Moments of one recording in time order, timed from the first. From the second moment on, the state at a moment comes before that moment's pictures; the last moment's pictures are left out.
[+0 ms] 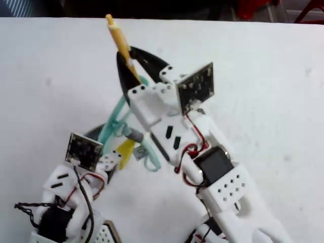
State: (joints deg) left arm 13.1 -104.8 76.7 57.5 -2.8; right arm -39.6 -46.1 32.0 16.8 -0.3
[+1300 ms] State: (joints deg) left arm 9.4 -104.8 76.7 57.5 -2.4; right arm -15.5 -50.1 32.6 39.0 -0.3
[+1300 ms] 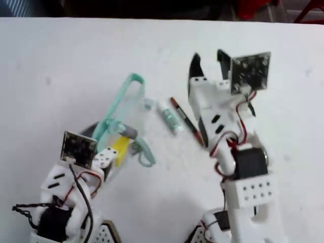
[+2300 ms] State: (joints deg) left arm 8.8 -104.8 78.3 55.2 -2.4; right arm -14.2 12.4 15.3 49.8 20.4
